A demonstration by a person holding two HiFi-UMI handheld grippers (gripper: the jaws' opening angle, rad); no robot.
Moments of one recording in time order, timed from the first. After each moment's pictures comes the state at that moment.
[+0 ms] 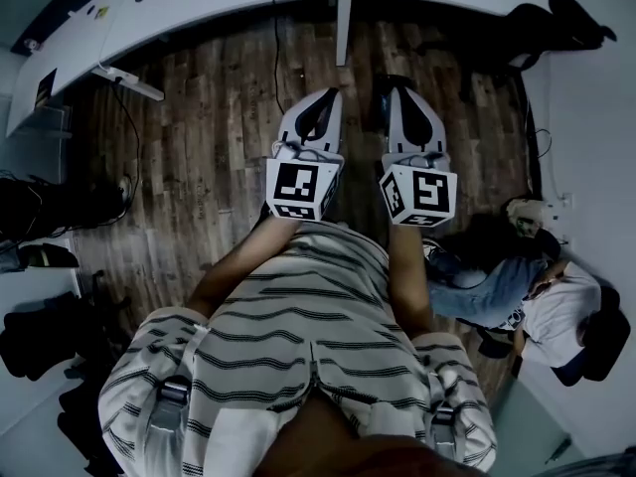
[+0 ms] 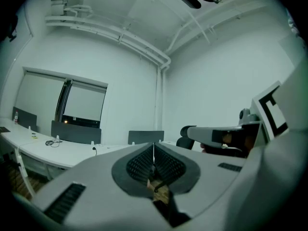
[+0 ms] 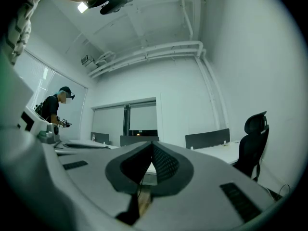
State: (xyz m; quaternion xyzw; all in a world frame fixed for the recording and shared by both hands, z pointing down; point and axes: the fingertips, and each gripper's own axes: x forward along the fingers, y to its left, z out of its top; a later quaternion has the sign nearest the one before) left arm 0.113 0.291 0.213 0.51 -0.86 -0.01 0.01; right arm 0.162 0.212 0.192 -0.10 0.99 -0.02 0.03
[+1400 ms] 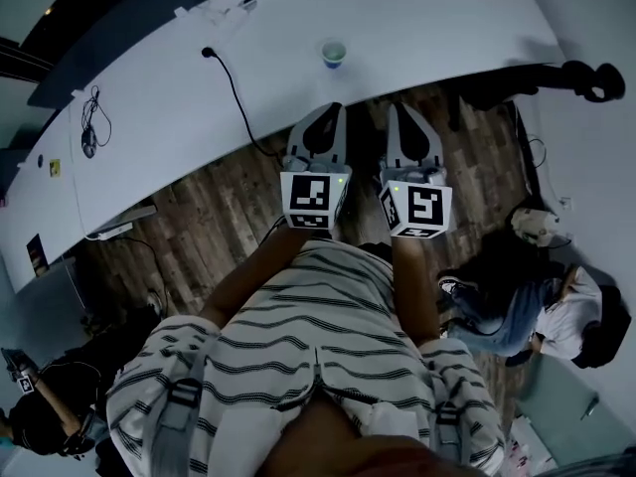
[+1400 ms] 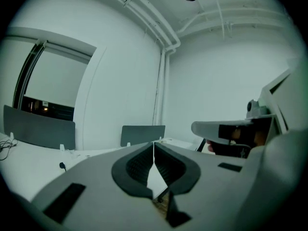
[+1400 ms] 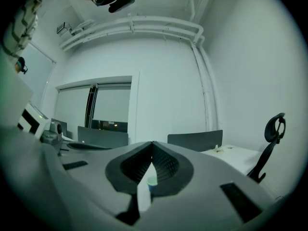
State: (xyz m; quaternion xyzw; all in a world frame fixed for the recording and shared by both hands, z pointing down) left arm -0.311 0.040 0.231 0.60 -0.80 0.00 0.07; right arm -0.243 -0.013 0.199 -0.24 0.97 0.01 -0.03
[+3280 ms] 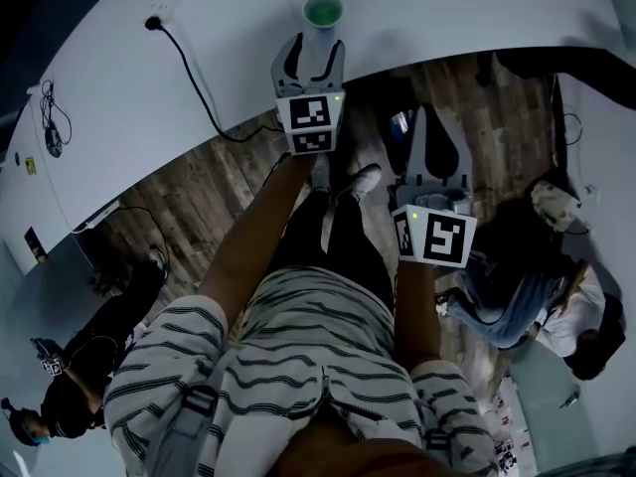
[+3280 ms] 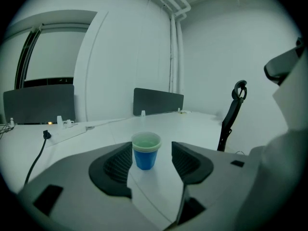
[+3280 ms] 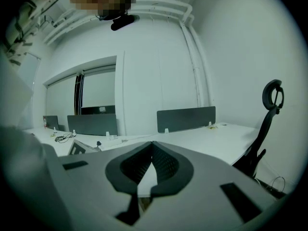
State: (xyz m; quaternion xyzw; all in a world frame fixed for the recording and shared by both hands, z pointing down) left arm -0.419 -0.099 0.464 0.53 -0.83 0.09 0.16; right arm -0.245 -0.109 0.327 -0.27 0.96 -0.05 -0.10
